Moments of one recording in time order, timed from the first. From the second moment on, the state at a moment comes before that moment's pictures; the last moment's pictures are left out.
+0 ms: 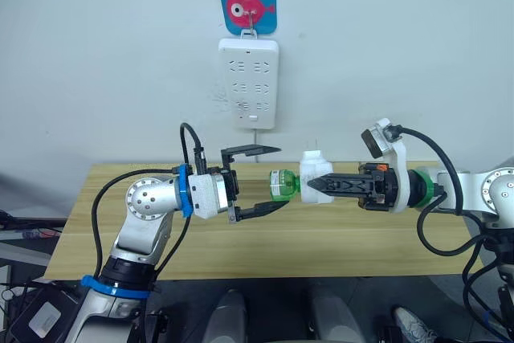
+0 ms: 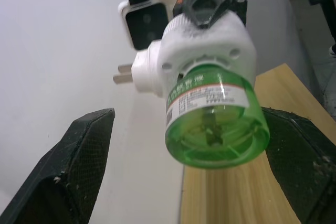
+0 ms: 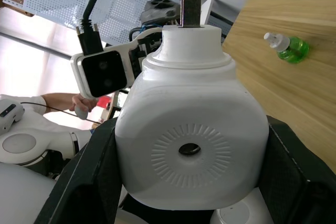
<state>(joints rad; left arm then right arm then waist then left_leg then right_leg) -0.35 0.51 -0.13 -0.12 -0.30 -0.45 -1.14 -0.51 -0.82 0.05 -0.13 1.90 1.22 0.27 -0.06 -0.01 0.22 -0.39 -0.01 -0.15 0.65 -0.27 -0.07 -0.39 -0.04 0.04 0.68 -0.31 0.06</state>
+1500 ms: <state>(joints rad) -0.76 0.89 -0.10 -0.10 -0.98 1.28 -1.22 -0.51 -0.85 0.04 -0.16 1.85 1.23 0.33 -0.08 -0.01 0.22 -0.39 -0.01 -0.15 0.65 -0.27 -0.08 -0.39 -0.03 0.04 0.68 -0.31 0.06</state>
